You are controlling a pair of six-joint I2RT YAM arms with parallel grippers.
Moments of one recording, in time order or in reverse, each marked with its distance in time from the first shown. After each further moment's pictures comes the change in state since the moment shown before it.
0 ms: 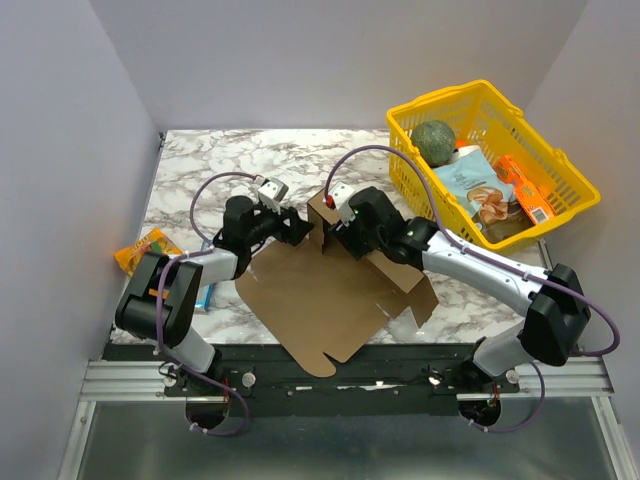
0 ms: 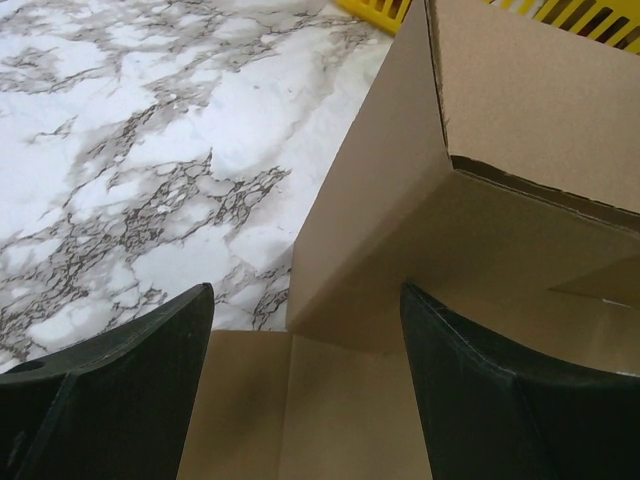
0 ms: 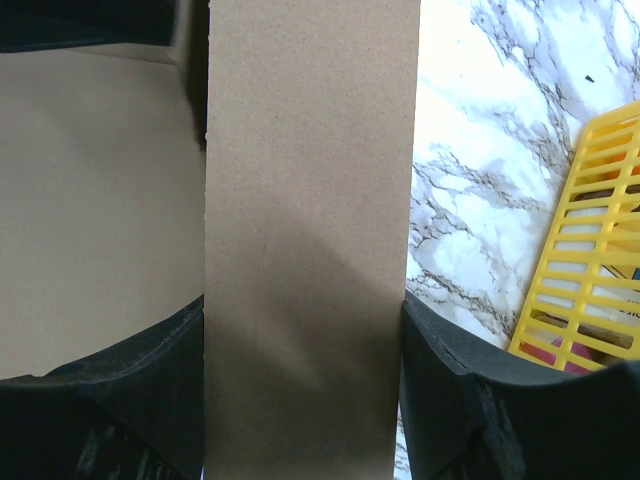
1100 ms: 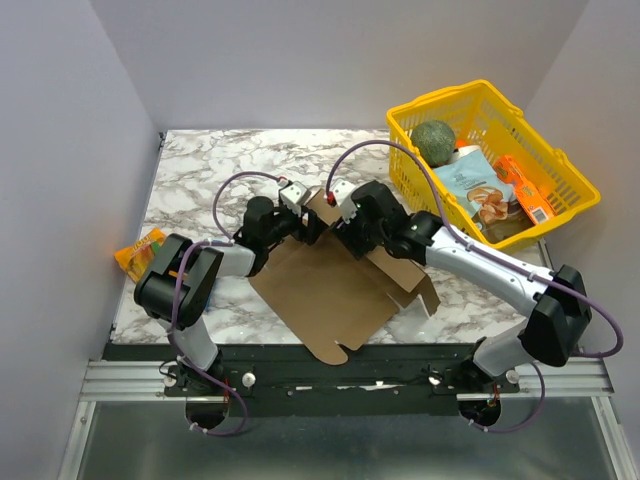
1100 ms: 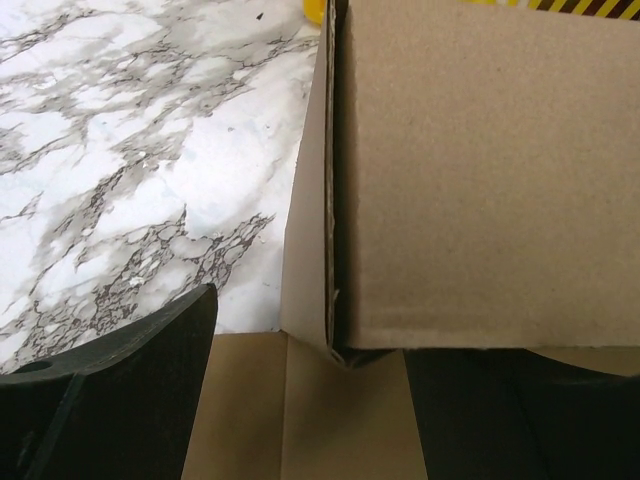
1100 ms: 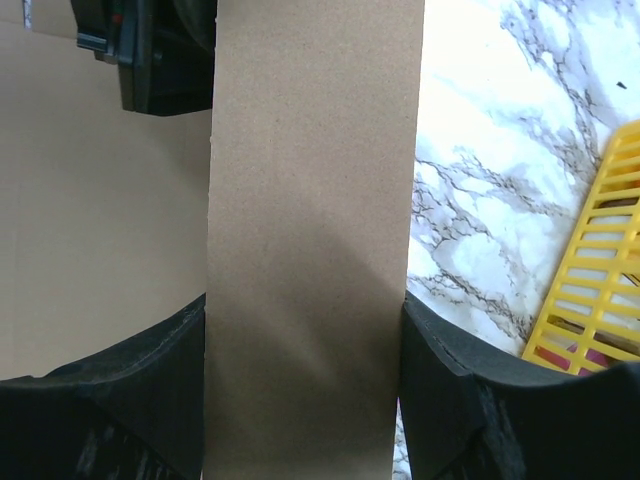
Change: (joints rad) left arm -0.110 0.156 0.069 0.134 -0.081 0.111; right arm -0.013 -0.009 0.051 -0.074 -0.080 0.011
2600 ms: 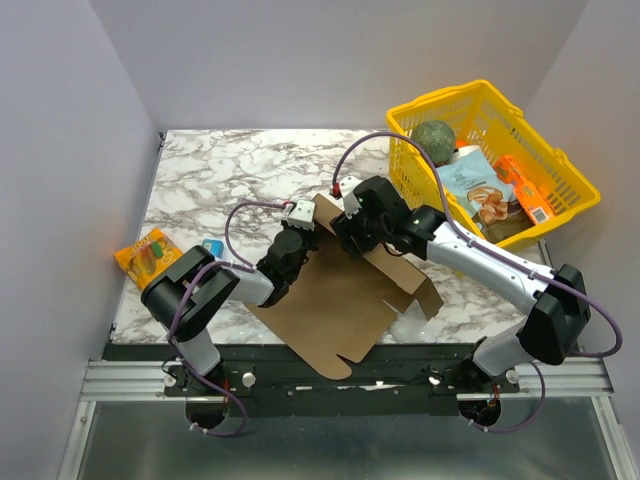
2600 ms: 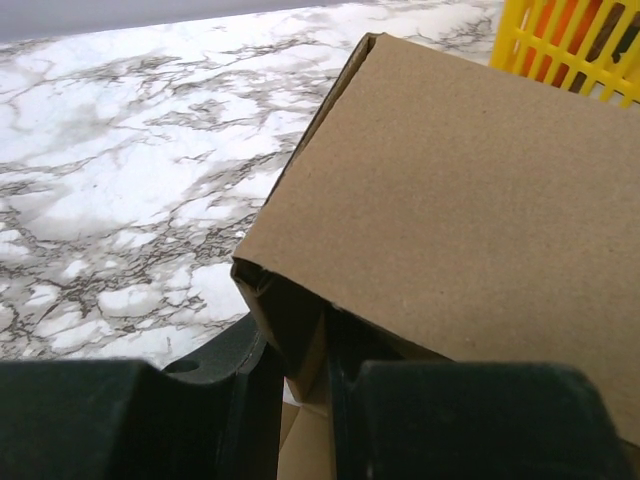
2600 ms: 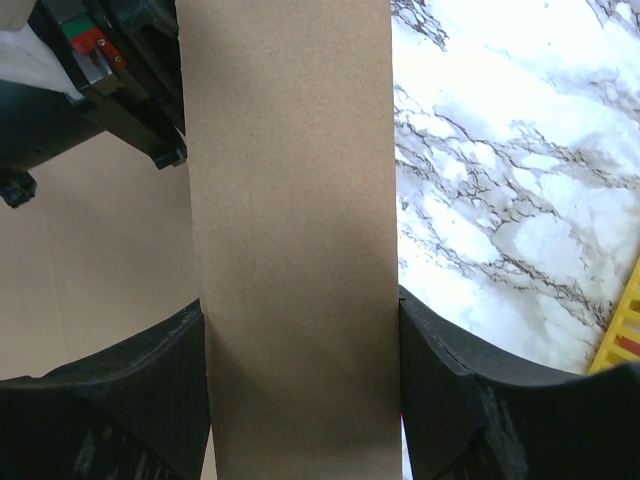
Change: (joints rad) left arm -0.296 -0.030 -0.142 0.222 -0.851 -0.039; right arm -0.026 0.014 0.043 -0.068 -0.097 0.158
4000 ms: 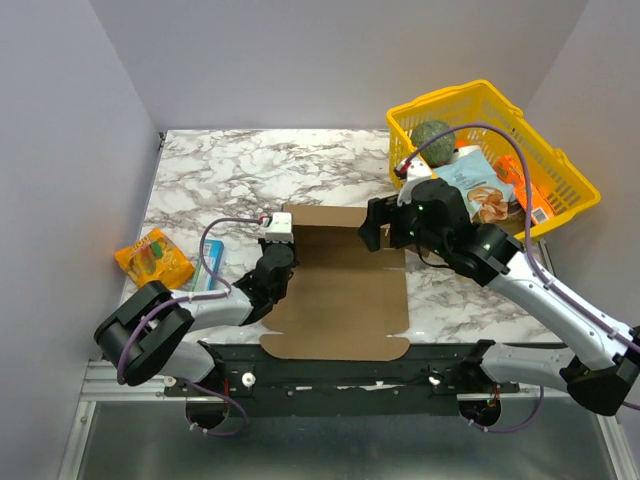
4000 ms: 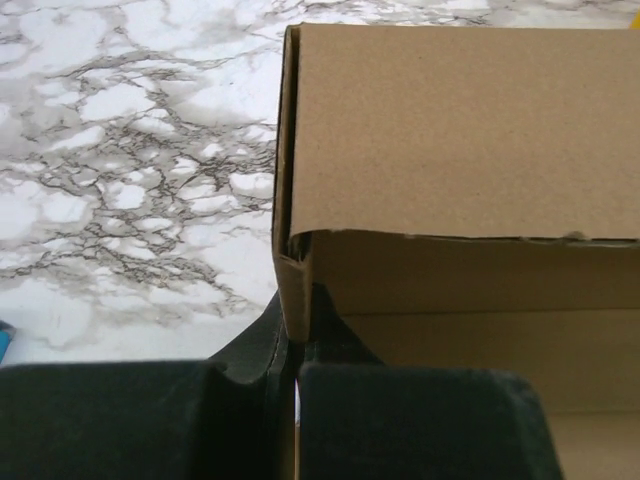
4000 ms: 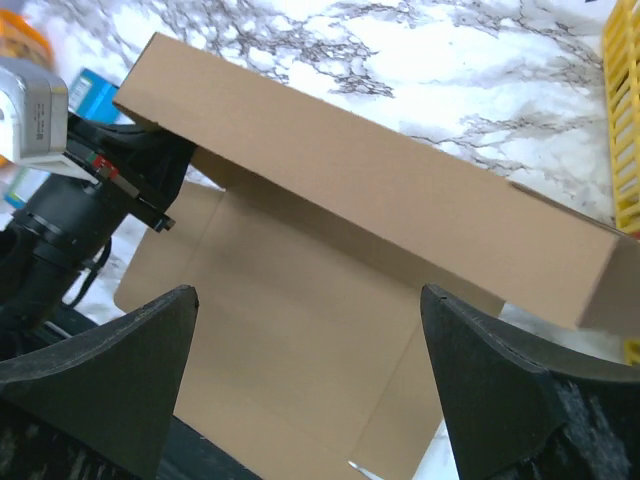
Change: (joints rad) left arm -0.075 -0.296 -0.138 -0.312 -0.269 -0.140; right arm -0.013 -0.339 -0.039 -0.045 0.140 0.347
